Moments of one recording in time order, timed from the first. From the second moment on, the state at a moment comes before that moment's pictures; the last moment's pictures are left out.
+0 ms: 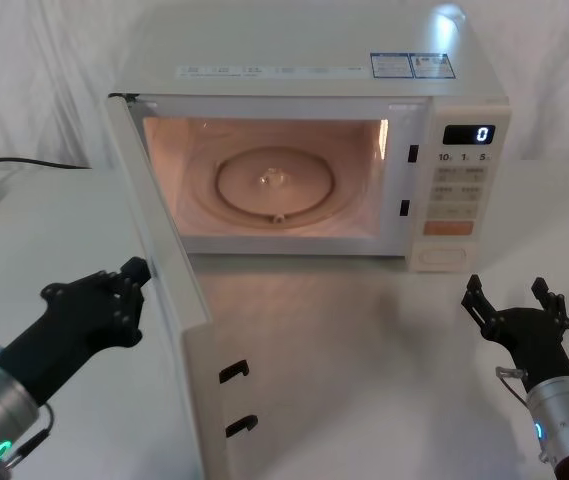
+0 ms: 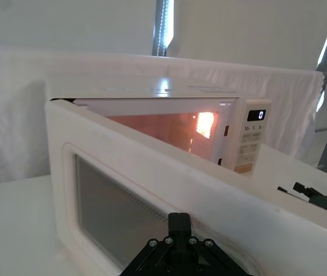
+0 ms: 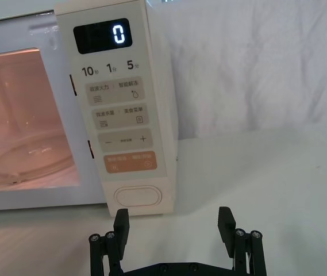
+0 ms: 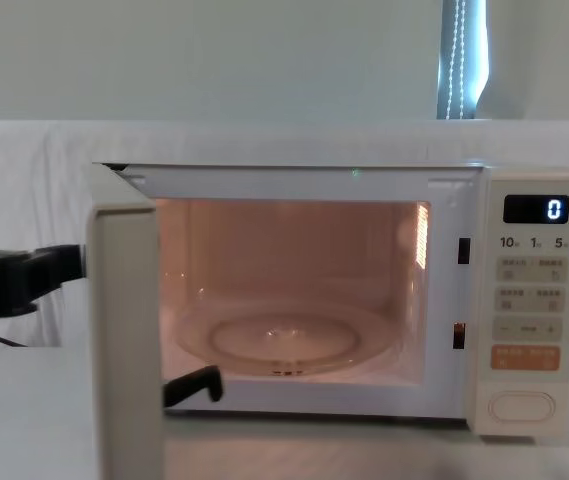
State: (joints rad) left arm 0.17 0.46 0.03 -2.05 -0.55 0.26 -0.29; right arm 0.03 -0.03 0.00 -1.43 0.12 -0.17 0.08
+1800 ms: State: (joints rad) left arm -0.32 0.34 0.34 -1.67 -0.43 0.27 -0.22; right arm 0.03 -0.03 0.00 -1.43 0.12 -0.17 0.08
